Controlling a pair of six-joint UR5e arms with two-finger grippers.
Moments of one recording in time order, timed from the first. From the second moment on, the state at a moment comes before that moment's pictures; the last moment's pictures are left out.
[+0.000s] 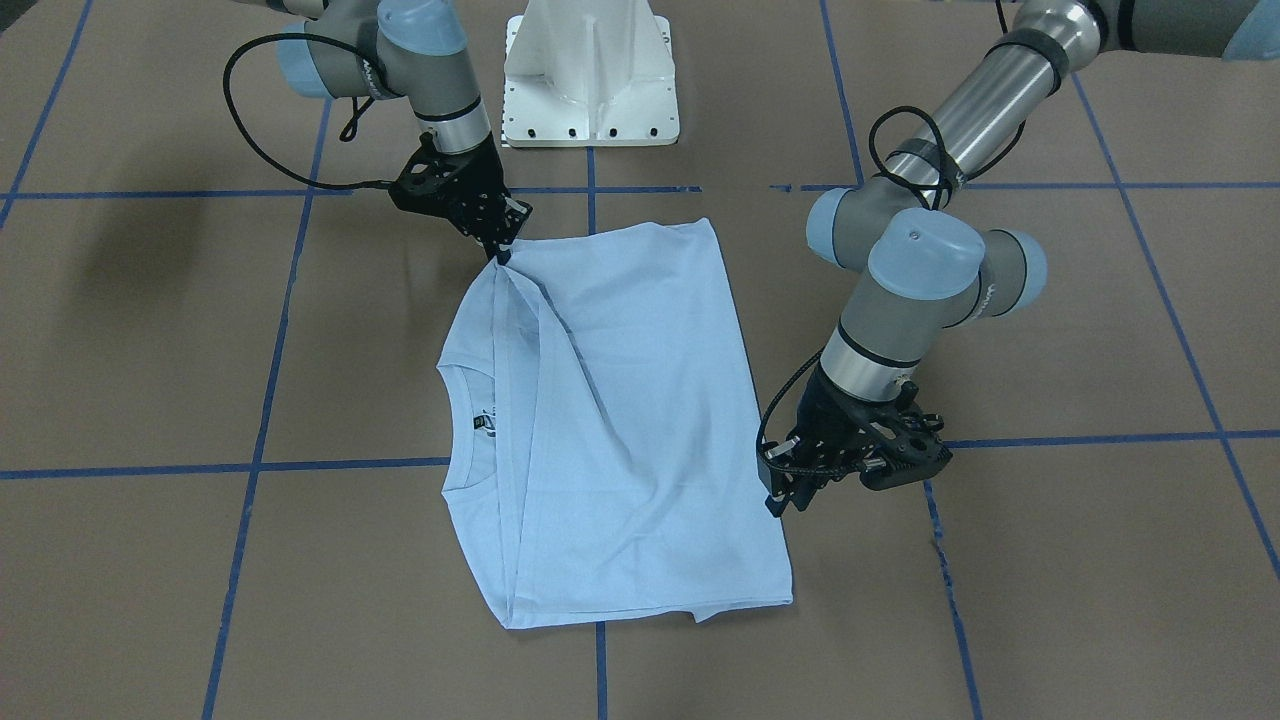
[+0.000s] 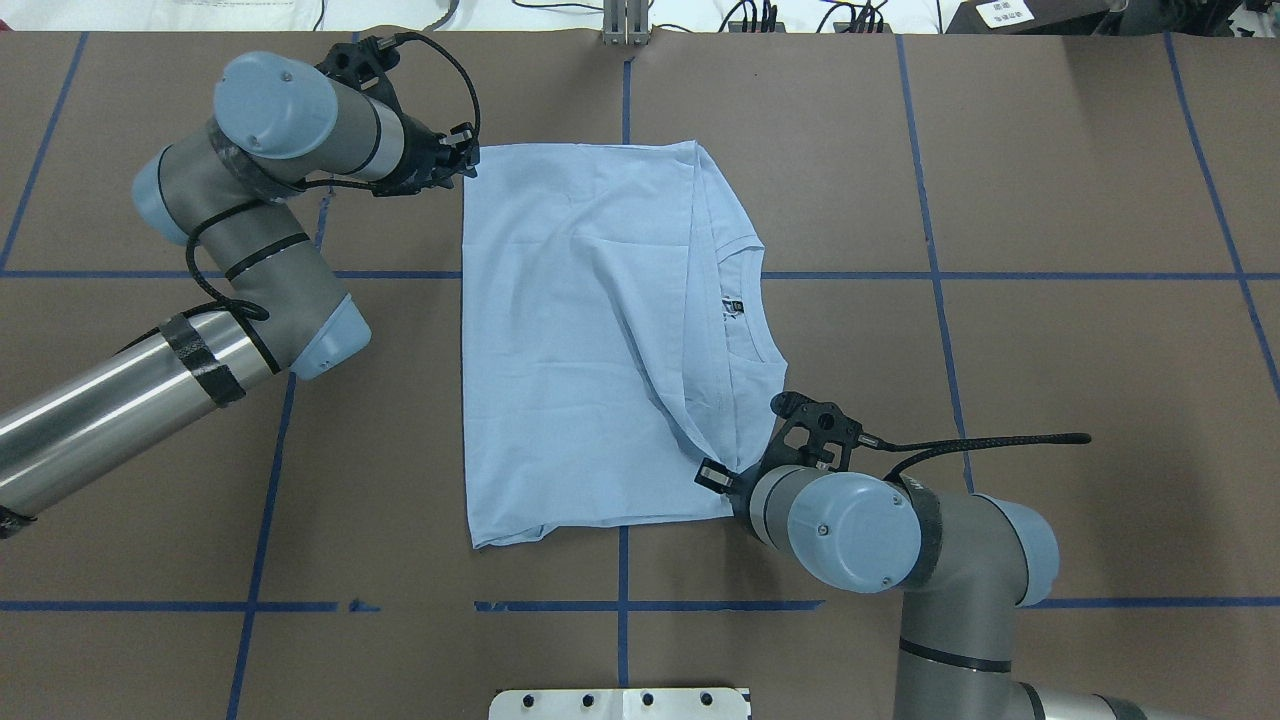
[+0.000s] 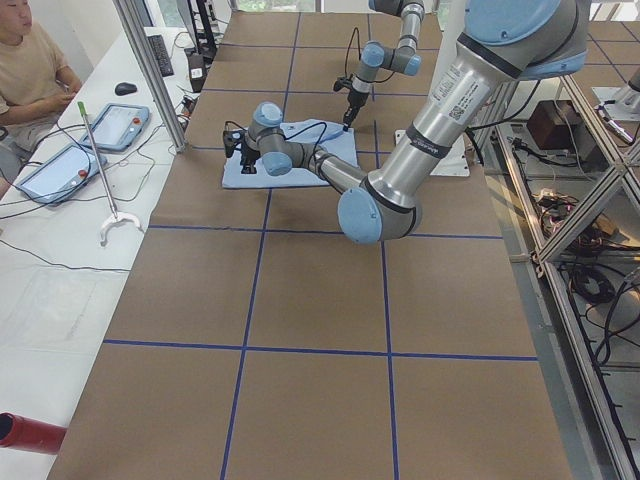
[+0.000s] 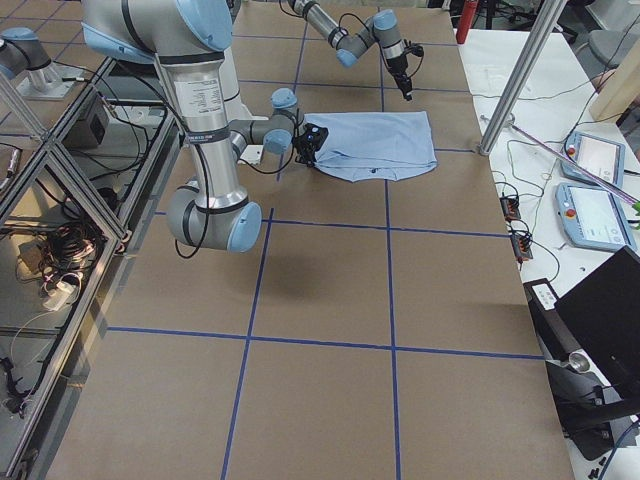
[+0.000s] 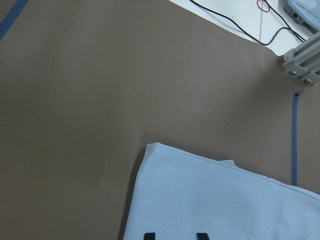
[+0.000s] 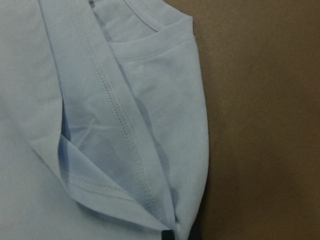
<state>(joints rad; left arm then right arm) -0.81 -2.25 -1.27 -2.28 -1.83 -1.45 0.25 -1.21 1.86 -1.28 1.49 1.83</state>
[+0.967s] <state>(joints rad) -0.60 -2.03 -1.63 -2.27 -1.85 -1.79 0.26 -1.23 1.98 -1.37 1.49 1.87</state>
